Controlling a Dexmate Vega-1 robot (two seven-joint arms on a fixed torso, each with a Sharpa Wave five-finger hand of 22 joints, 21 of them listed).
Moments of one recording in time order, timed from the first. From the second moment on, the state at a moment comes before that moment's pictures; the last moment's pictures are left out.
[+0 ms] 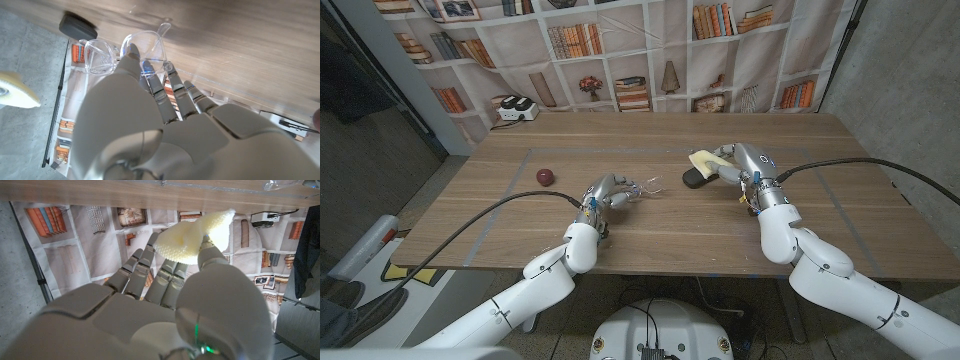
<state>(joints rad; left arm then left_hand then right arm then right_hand) 1.08 0.65 0.61 -1.89 0.26 0.29 0.50 1.21 0.16 0.22 -0.16 0.17 1.00 -0.07 0.29 0.18 0.96 -0.15 0.21 0.19 0.66 -0.06 0.20 0.17 0.19 -0.04 0.23 0.18 -1.16 -0.85 -0.53 -2.19 -0.49 -0.55 -0.48 0.98 0.06 0.41 -0.14 0.18 0.97 -0.17 0.35 0.22 1.06 -0.21 0.32 0.19 0.79 -0.09 0.21 0.19 0.33 -0.04 0.24 0.19</state>
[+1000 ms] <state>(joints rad) 0.94 0.60 0.63 -1.87 0.29 0.12 0.46 1.21 0.16 0.23 -0.16 0.17 1.00 -0.05 0.29 0.19 0.97 -0.14 0.20 0.19 0.68 -0.07 0.19 0.17 0.21 -0.04 0.23 0.18 -1.21 -0.79 -0.53 -2.25 -0.68 -0.51 -0.54 0.97 0.08 0.38 -0.13 0.18 0.97 -0.17 0.35 0.21 1.10 -0.19 0.34 0.20 0.81 -0.09 0.21 0.20 0.33 -0.04 0.23 0.19</state>
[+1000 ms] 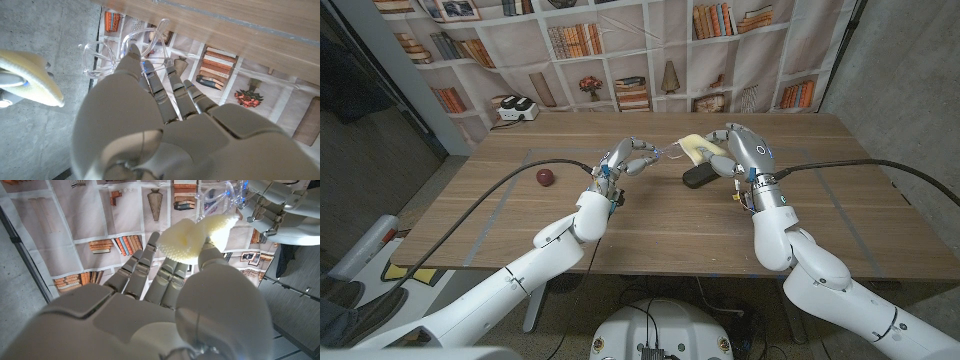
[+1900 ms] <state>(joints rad) 0.92 0.49 0.61 -1.79 0.24 -0.03 0.52 1.21 0.16 0.24 -0.17 0.17 1.00 -0.04 0.28 0.19 0.98 -0.14 0.20 0.19 0.69 -0.07 0.19 0.17 0.21 -0.04 0.22 0.18 -1.18 -0.69 -0.55 -2.20 -0.73 -0.54 -0.52 0.97 0.07 0.38 -0.14 0.17 0.98 -0.16 0.35 0.21 1.13 -0.18 0.38 0.22 0.90 -0.12 0.24 0.20 0.35 -0.04 0.23 0.19</state>
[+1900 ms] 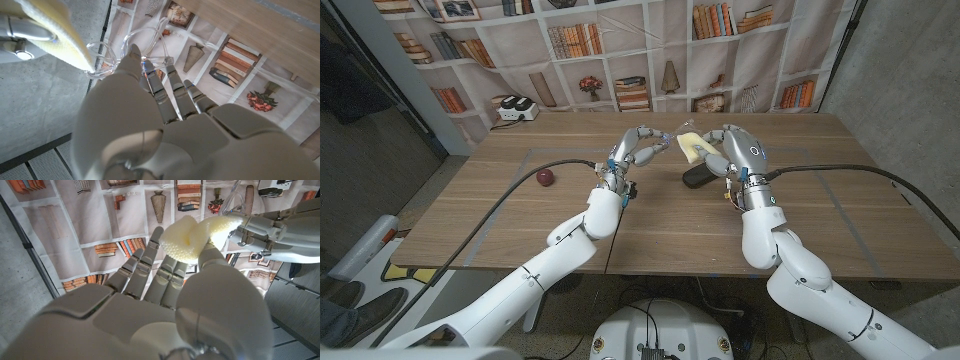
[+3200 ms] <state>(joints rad) 0.91 0.47 0.68 -1.75 0.42 0.01 0.58 1.19 0.14 0.31 -0.11 0.17 1.01 -0.06 0.26 0.19 0.98 -0.14 0.19 0.19 0.69 -0.06 0.19 0.17 0.21 -0.04 0.21 0.18 -1.12 -0.65 -0.56 -2.22 -0.71 -0.66 -0.49 0.97 0.07 0.38 -0.14 0.18 0.98 -0.16 0.35 0.20 1.14 -0.17 0.39 0.24 0.94 -0.13 0.22 0.18 0.37 -0.05 0.23 0.19</state>
